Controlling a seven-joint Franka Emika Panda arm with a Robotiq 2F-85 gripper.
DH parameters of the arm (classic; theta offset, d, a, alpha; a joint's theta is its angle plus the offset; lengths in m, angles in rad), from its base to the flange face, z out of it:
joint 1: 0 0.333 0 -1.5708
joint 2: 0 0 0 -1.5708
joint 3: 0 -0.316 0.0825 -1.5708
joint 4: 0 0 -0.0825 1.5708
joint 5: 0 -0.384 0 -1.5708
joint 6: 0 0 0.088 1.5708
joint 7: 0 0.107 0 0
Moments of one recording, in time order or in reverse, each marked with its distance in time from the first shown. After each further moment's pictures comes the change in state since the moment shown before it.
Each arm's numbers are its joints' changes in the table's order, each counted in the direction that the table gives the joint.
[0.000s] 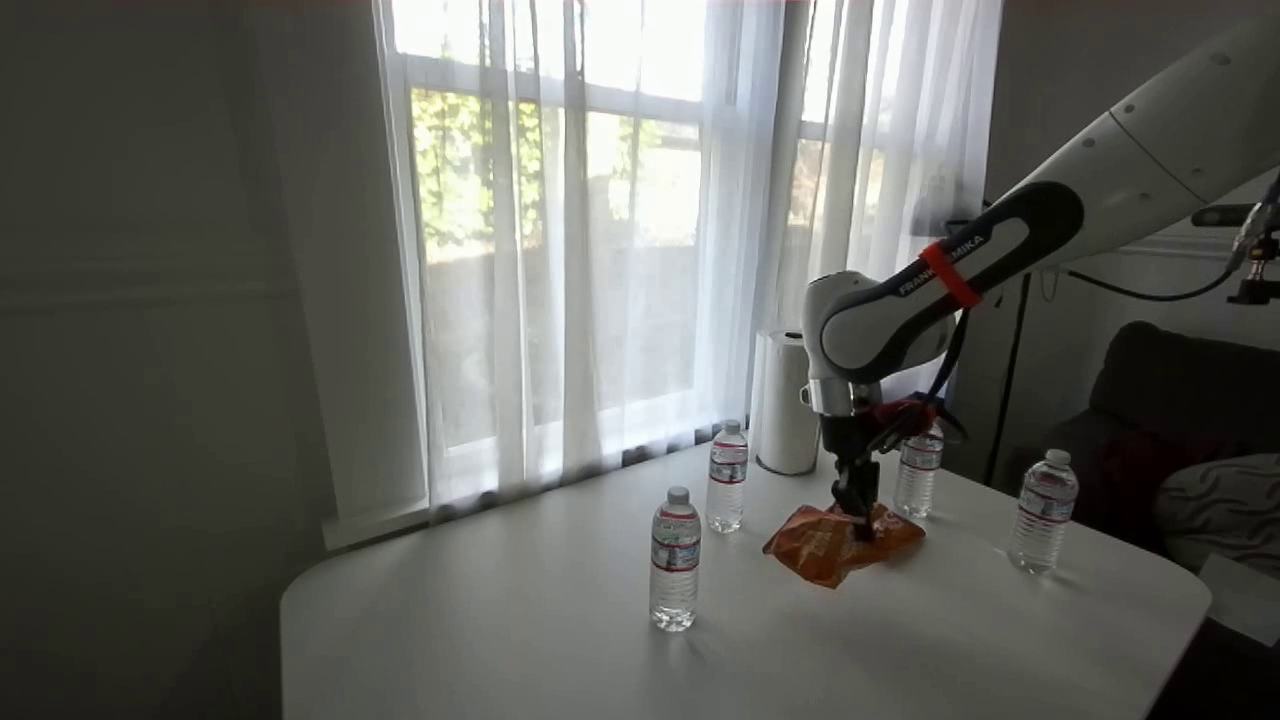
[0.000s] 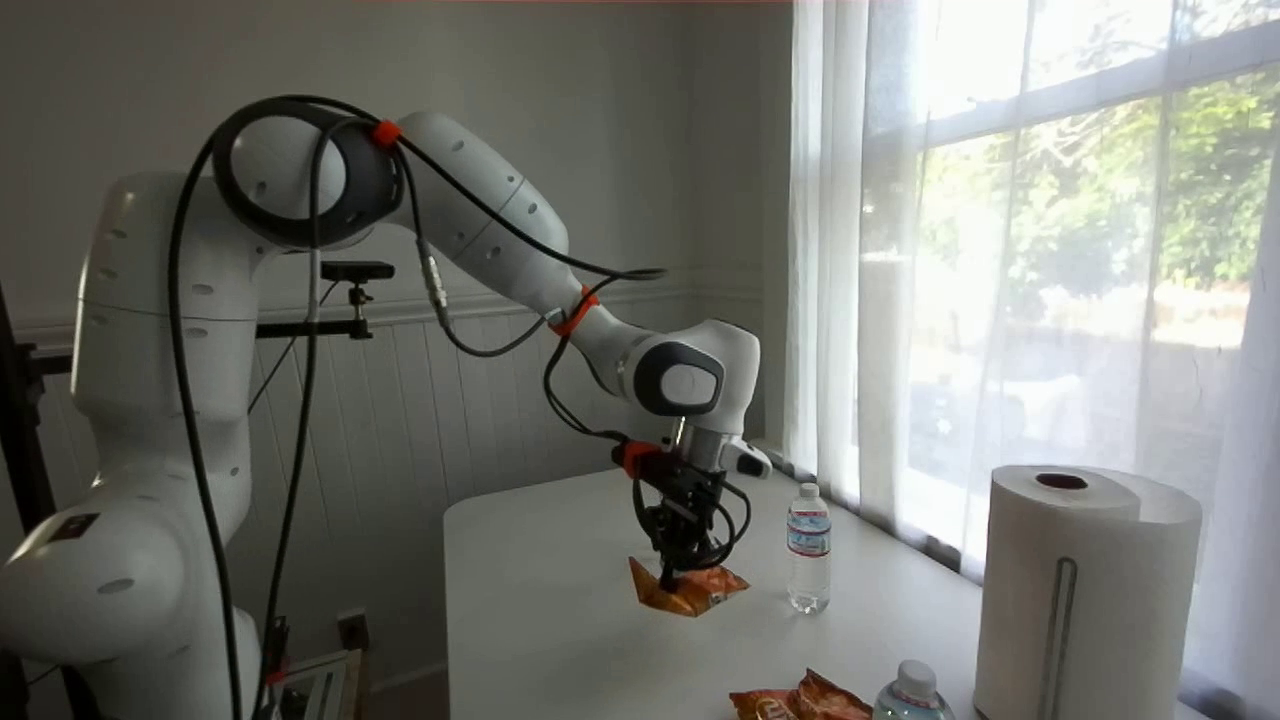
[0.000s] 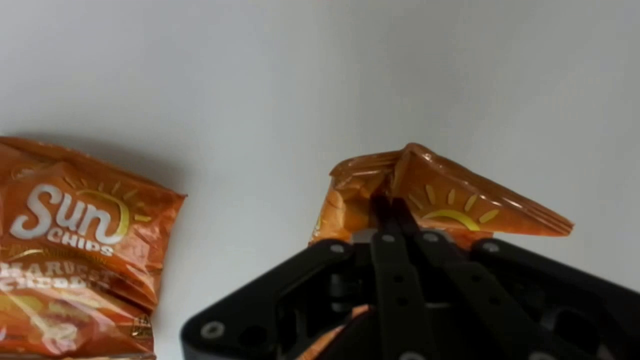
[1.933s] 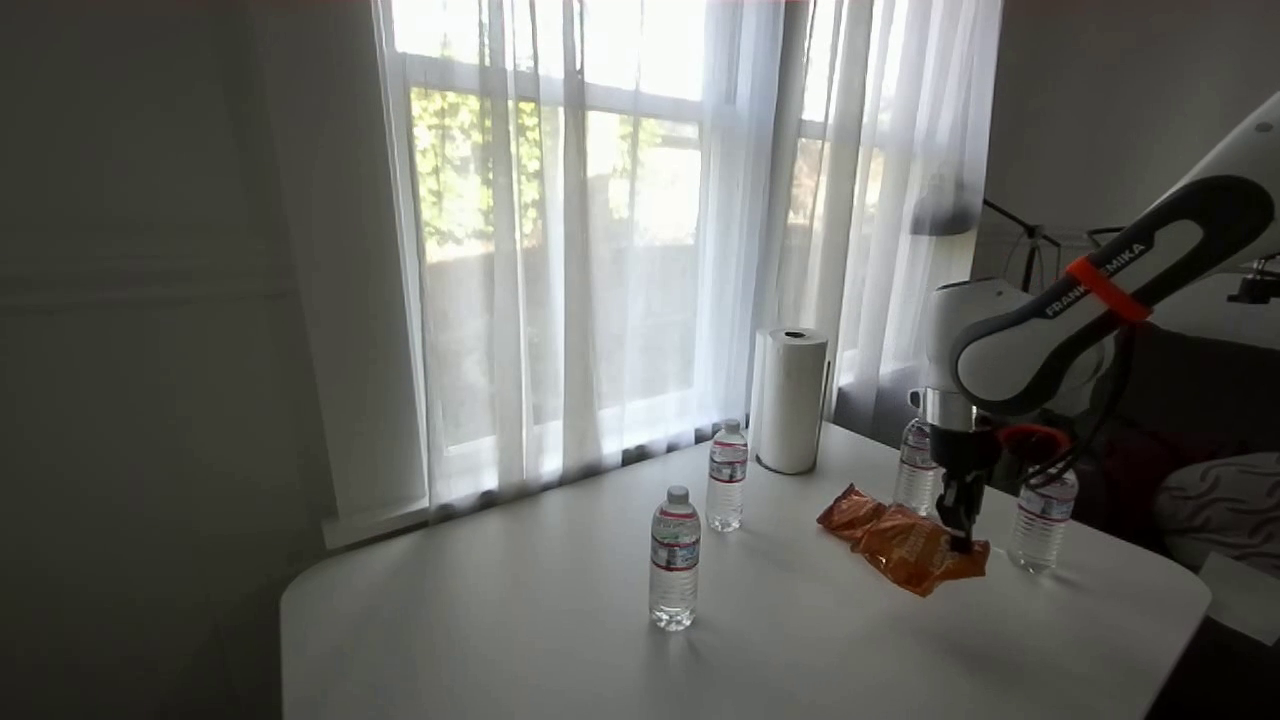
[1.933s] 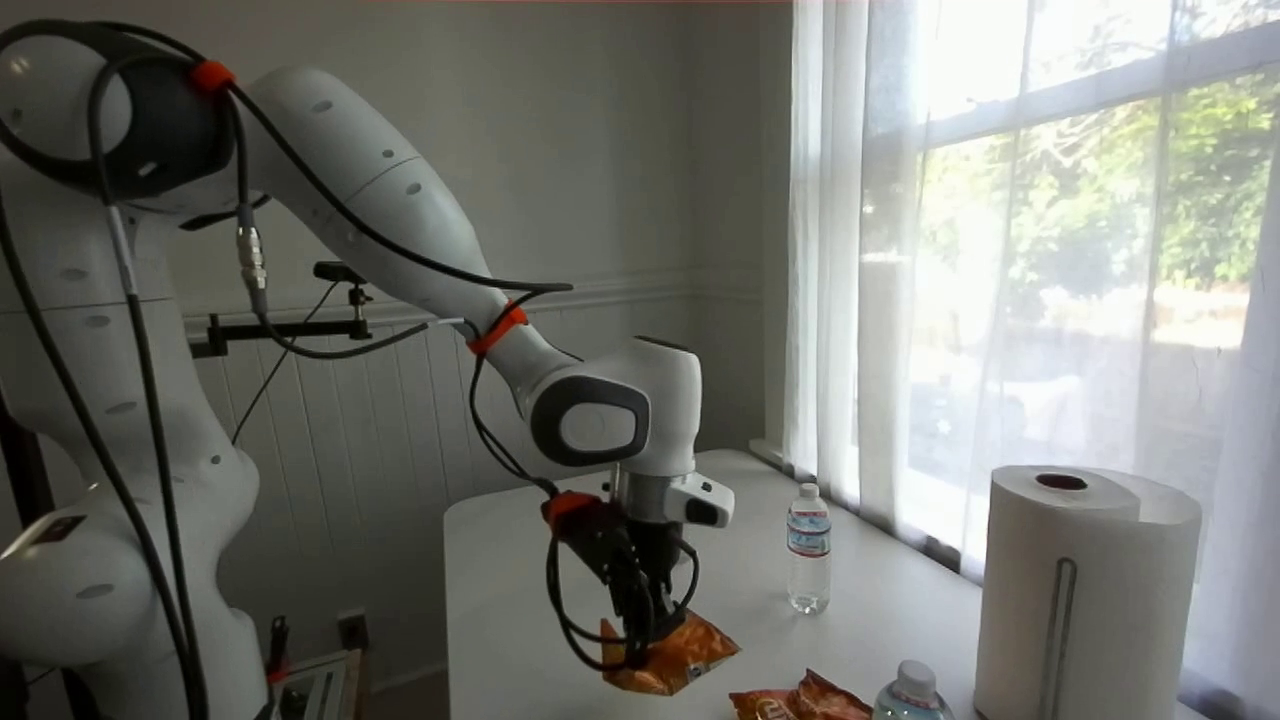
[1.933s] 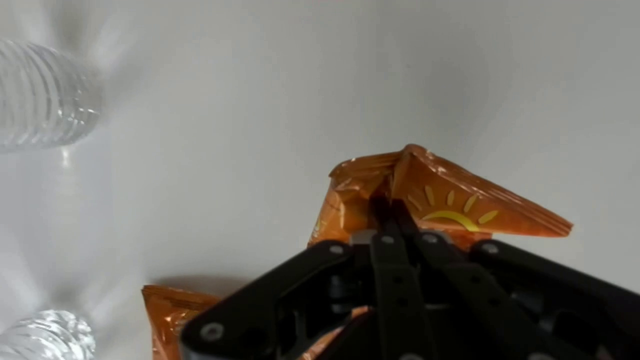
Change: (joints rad) arm -0.076 -0.288 0.111 -0.431 0.084 0.292 -0.004
